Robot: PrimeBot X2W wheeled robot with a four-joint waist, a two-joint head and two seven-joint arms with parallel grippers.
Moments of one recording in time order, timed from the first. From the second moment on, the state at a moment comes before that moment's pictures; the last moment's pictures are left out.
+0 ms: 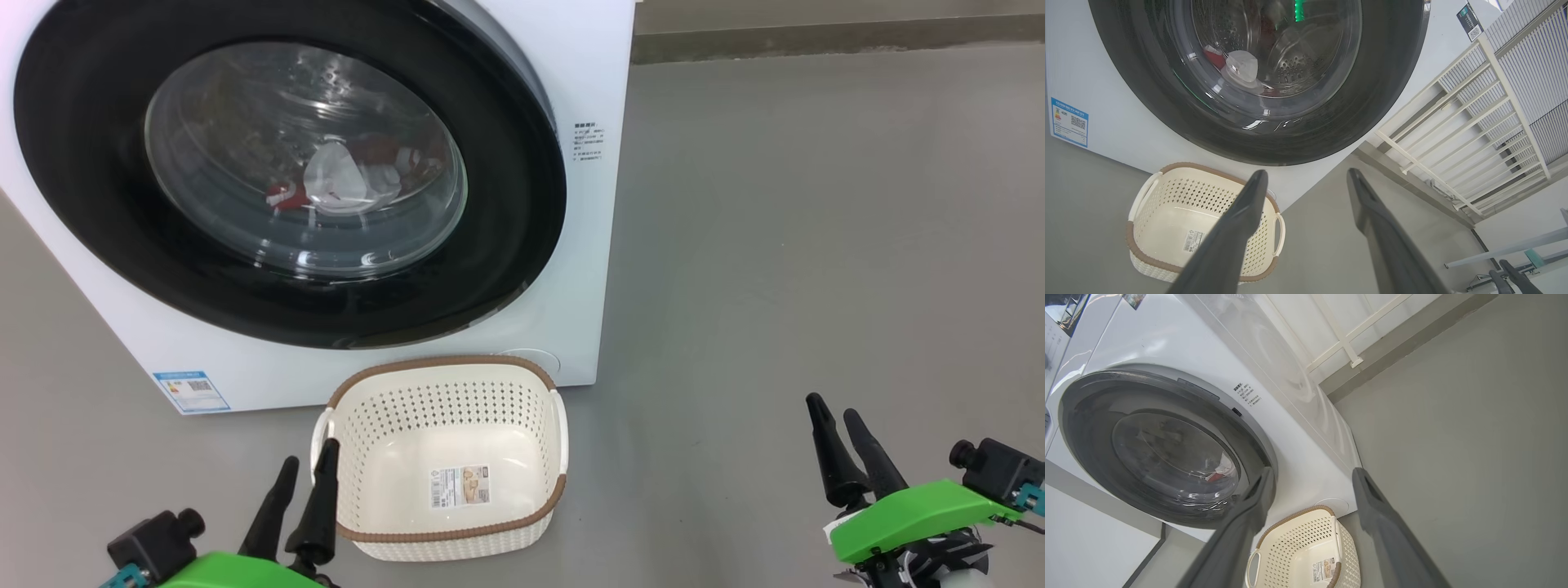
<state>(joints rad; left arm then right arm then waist) -0.08 0.05 -0.05 0.27 -0.81 -0.12 -0.07 -0.07 -0.07 -0.02 0.34 0.87 0.13 -0.07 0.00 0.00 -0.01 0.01</state>
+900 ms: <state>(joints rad) -0.09 0.05 -0.08 0.34 -0.50 -0.06 -0.14 -0.08 -0.07 0.02 0.37 0.52 0.13 -0.15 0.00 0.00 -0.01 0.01</state>
